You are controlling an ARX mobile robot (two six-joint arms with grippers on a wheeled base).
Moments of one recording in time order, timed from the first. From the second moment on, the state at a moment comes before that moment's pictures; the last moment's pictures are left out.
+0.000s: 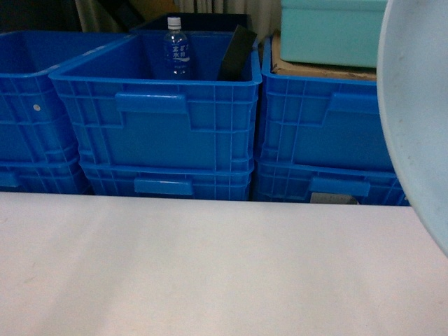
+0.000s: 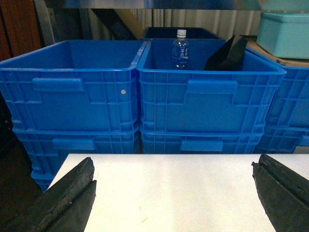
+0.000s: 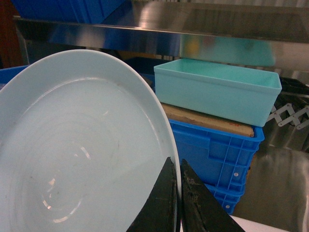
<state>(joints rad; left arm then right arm) 0.00 0.01 0.01 0.00 0.00 0.00 -0.01 0.39 0.27 0.21 -0.29 -0.02</state>
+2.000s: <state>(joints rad) 0.00 0.01 0.01 0.00 0.00 0.00 0.07 0.29 0.30 0.13 -0.21 -0.04</state>
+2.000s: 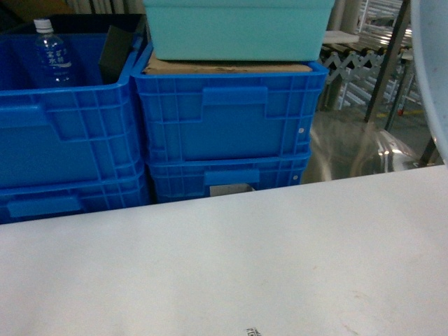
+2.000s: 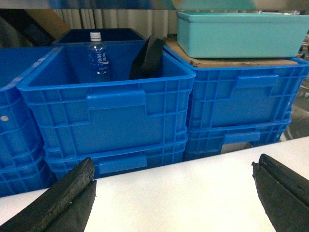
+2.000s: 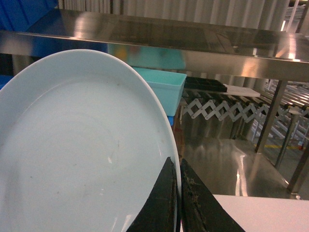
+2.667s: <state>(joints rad) 0.00 0.01 0.01 0.00 0.00 0.00 0.07 0.29 0.30 0.13 -0.21 -0.04</state>
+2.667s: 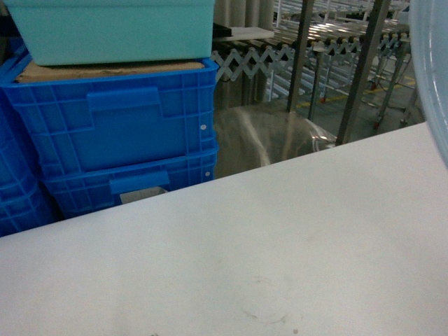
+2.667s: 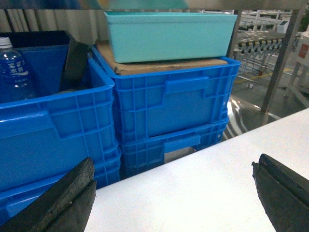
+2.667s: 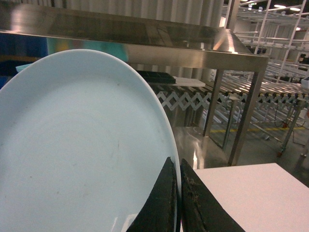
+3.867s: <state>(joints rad) 0.00 0.01 0.01 0.00 0.00 0.00 0.07 0.29 0.30 0.13 -0.21 -0.04</state>
